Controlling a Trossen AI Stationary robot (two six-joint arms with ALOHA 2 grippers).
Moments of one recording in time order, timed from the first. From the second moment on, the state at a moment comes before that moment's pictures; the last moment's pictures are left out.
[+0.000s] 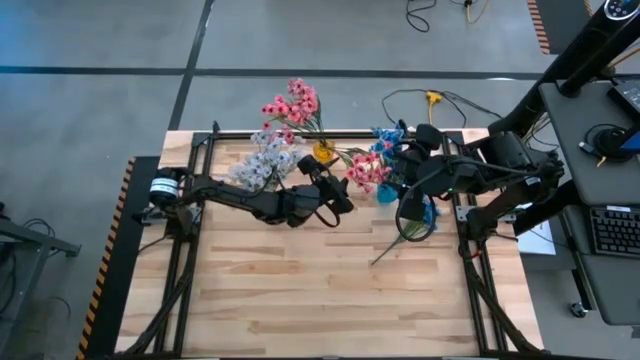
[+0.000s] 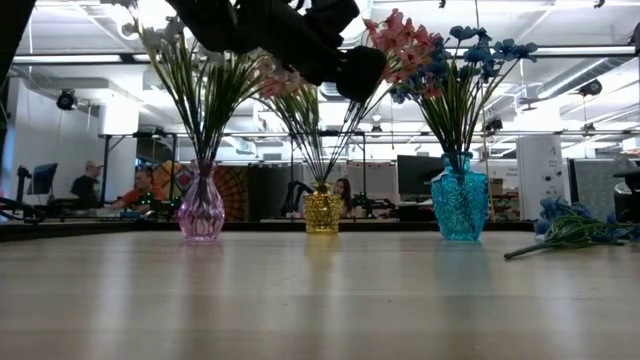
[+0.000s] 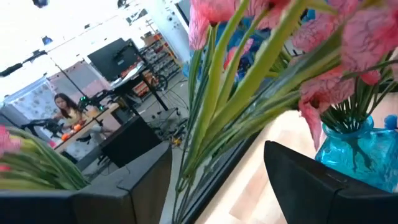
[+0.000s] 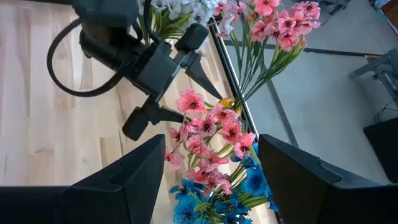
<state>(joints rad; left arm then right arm) -0.03 1.84 1.15 0.61 -0.90 0.44 0.25 1.57 2.20 -1.52 0.58 0.16</state>
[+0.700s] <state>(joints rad) 0.01 1.84 1.15 0.61 -0.83 0.46 0.25 1.57 2.18 -1.51 0.58 0.16</state>
